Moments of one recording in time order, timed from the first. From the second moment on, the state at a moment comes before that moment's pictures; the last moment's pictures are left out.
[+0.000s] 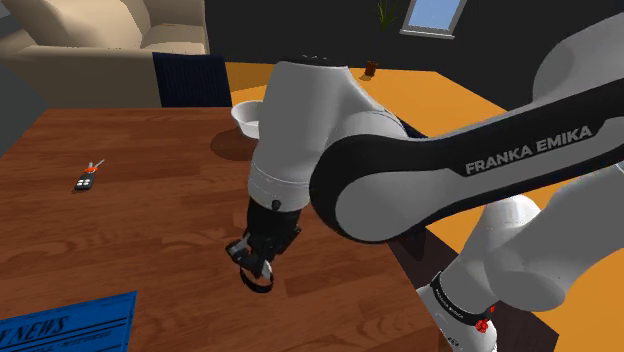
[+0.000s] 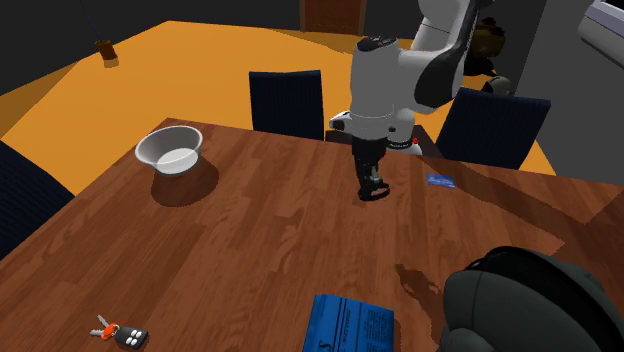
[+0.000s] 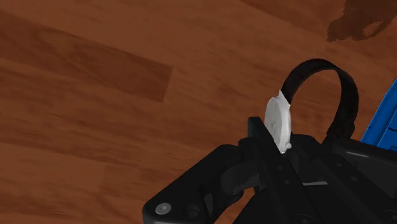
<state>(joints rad) 0.42 -0.31 0.51 -2.39 0.38 2.22 0.65</state>
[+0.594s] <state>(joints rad) 0.57 -0.59 0.57 -2.58 0.53 2.17 0.75</state>
